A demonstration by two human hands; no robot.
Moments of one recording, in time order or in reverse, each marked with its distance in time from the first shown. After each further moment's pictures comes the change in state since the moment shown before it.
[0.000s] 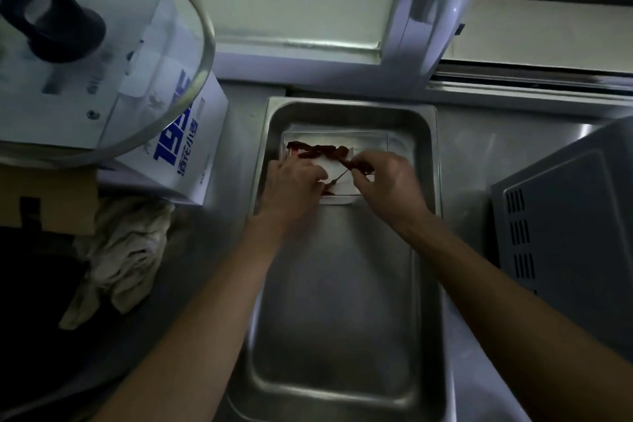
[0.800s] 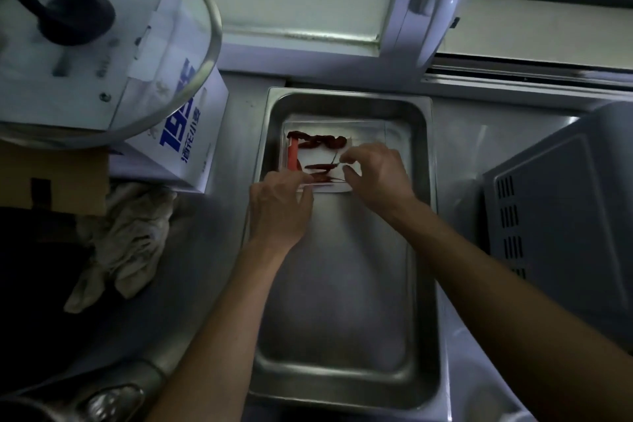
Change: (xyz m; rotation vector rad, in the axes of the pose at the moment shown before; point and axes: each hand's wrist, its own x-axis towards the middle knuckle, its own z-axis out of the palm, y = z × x) left_hand -0.061 0.013 -0.014 -0.214 0.162 -0.228; right_hand -0.004 -0.014 0.005 -0.193 -0.014 -0.072
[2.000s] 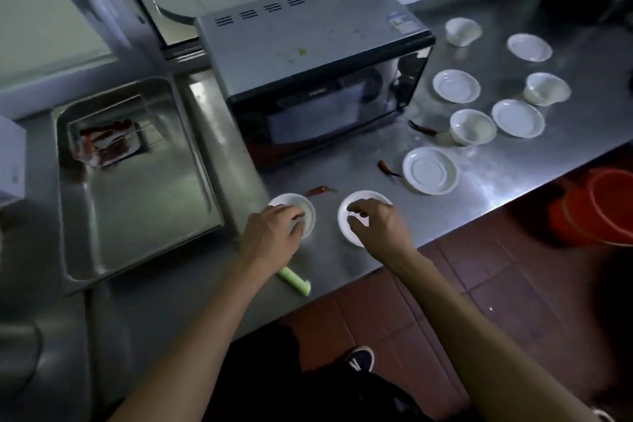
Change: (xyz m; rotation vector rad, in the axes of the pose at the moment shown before) left_hand -0.387 0.260 0.090 0.119 -0.355 0.637; right_hand -0.589 0.103 -0.153 0.216 0.285 0.624
